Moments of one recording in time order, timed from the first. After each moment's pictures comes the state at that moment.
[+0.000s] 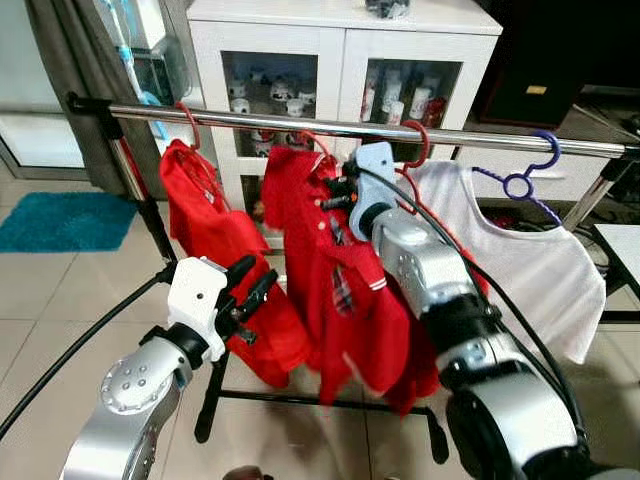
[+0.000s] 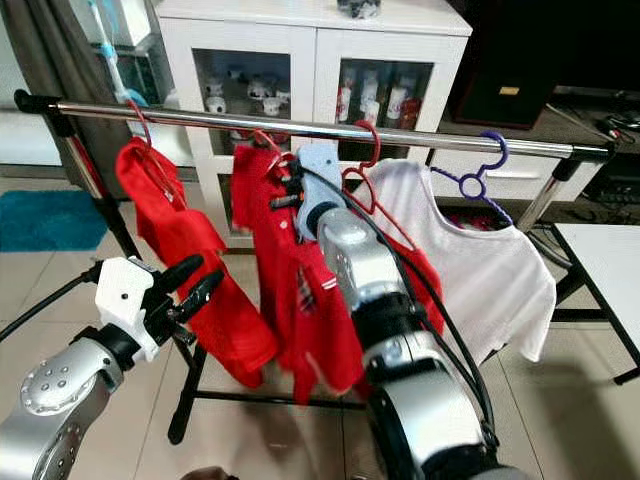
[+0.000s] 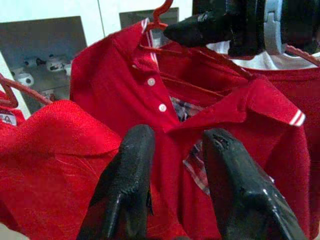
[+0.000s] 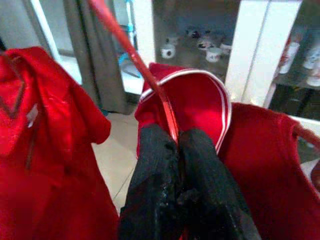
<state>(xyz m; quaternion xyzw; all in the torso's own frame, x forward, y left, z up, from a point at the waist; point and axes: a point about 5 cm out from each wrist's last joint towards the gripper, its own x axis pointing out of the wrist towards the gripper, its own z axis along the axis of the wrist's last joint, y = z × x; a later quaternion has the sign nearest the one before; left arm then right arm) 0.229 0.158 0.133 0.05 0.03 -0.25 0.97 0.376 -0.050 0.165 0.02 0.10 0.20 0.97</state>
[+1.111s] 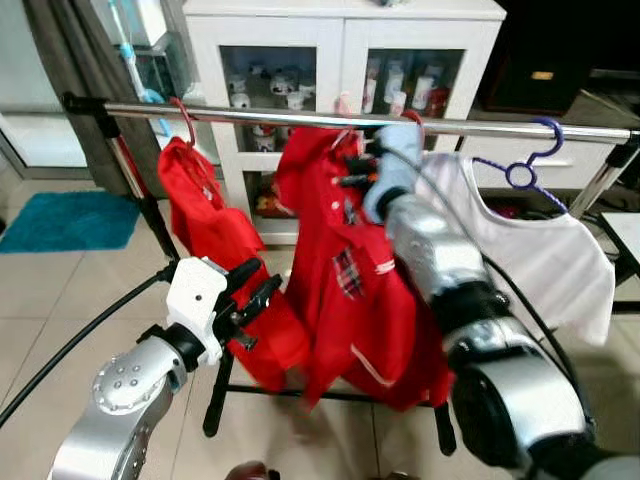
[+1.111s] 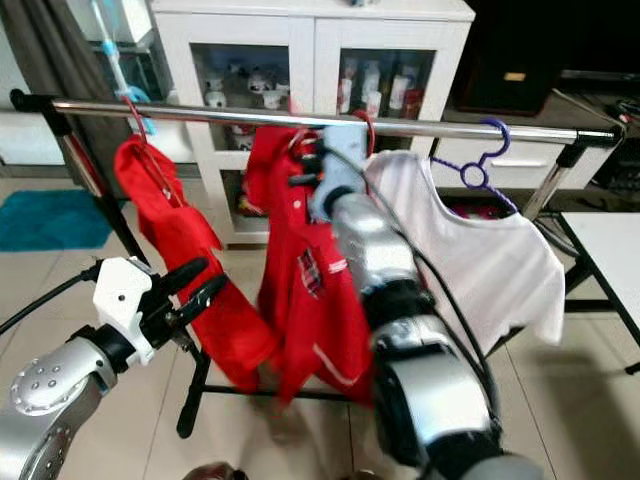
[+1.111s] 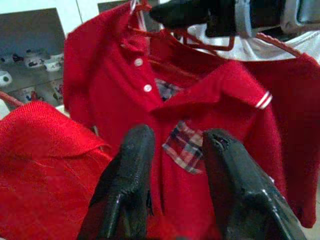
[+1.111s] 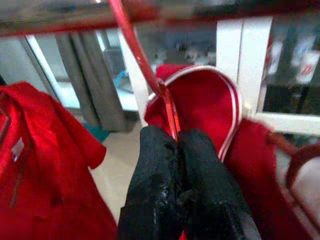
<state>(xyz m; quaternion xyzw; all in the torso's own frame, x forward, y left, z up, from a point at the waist) 0.225 0.158 0.137 0.06 0.04 -0.29 0.96 0.387 -0.062 0.170 0.07 0.08 0.18 0.98</state>
